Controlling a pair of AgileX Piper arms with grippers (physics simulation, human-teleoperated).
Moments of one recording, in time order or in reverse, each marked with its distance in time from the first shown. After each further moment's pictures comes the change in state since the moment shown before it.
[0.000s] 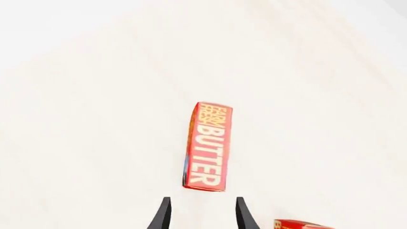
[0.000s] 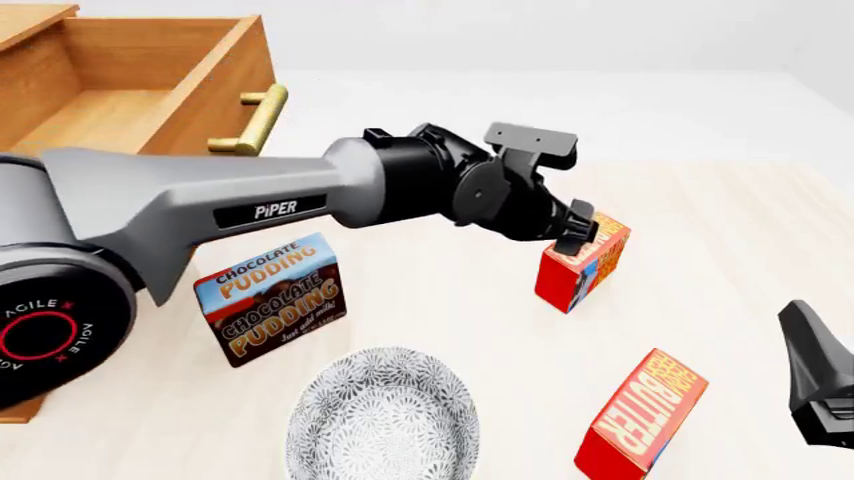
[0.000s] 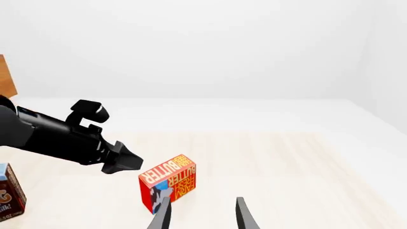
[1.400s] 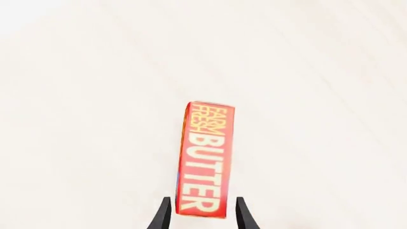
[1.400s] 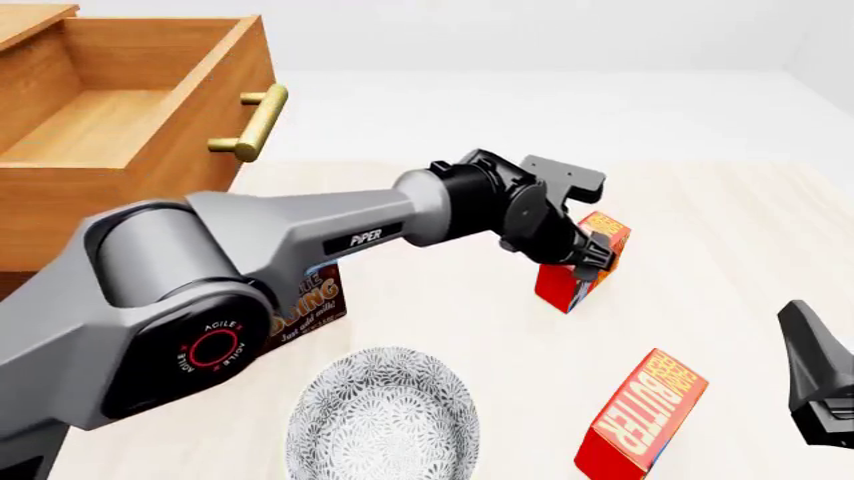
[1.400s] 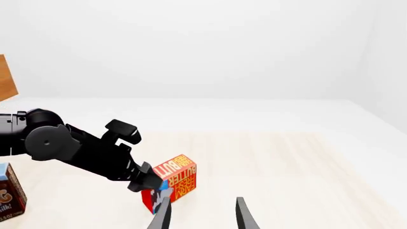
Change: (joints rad) left arm -0.020 0.234 -0.271 0.161 0.026; right arm 0.002 0.003 0.001 -0.004 0.000
